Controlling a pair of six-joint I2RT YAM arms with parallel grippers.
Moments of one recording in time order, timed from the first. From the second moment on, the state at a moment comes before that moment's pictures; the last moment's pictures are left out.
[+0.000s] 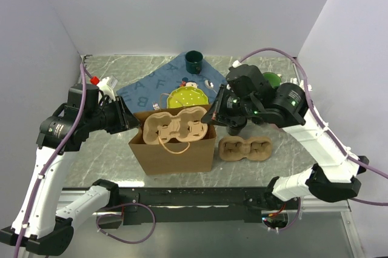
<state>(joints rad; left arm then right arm) -0.28 0.92 1.36 -1.15 0.32 -0.54 0.93 1.34 1.90 -1.30 -0.01 1.09</state>
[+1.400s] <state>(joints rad) -0.27 0.93 1.36 -1.17 0.32 -0.54 0.90 1.39 1.85 -1.24 -0.02 1.02</state>
